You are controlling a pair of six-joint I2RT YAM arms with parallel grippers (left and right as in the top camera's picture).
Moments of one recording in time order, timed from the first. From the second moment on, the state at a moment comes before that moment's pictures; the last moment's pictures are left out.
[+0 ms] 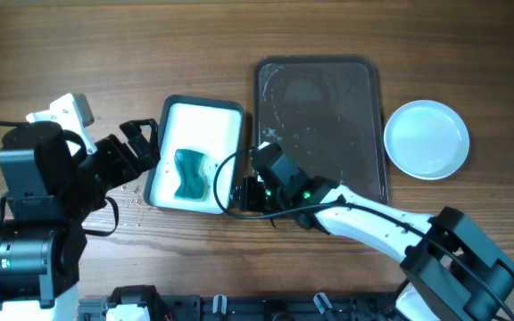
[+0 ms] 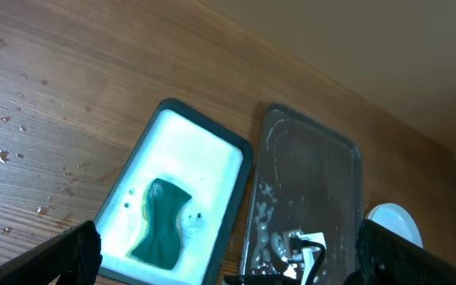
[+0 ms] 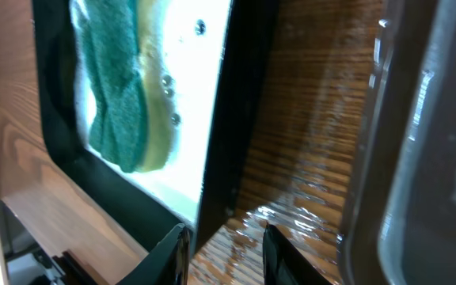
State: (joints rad) left arm 0.03 0.92 1.27 -1.03 0.18 -0.47; right arm 0.82 1.66 0.80 -0.05 -0.29 0.92
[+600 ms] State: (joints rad) left arm 0.03 0.92 1.27 -1.03 0.18 -0.47; right arm 0.90 1.72 1.14 -0.45 -0.12 0.78
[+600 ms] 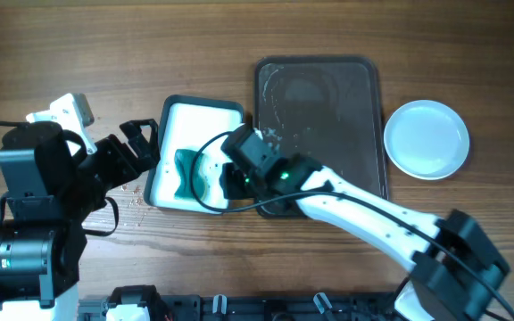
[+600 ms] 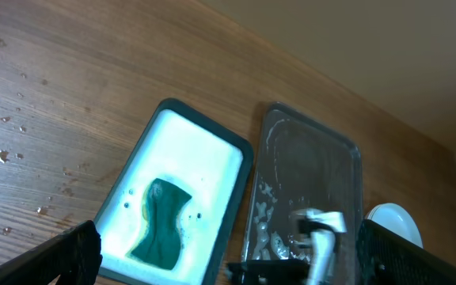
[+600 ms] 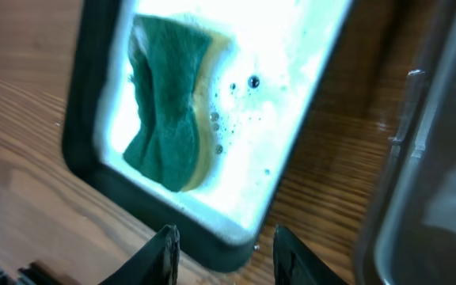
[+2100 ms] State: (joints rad) left arm 0.03 0.92 1.27 -1.03 0.18 -0.47; right arm 0.92 1.88 1.14 -0.43 0.00 1.10
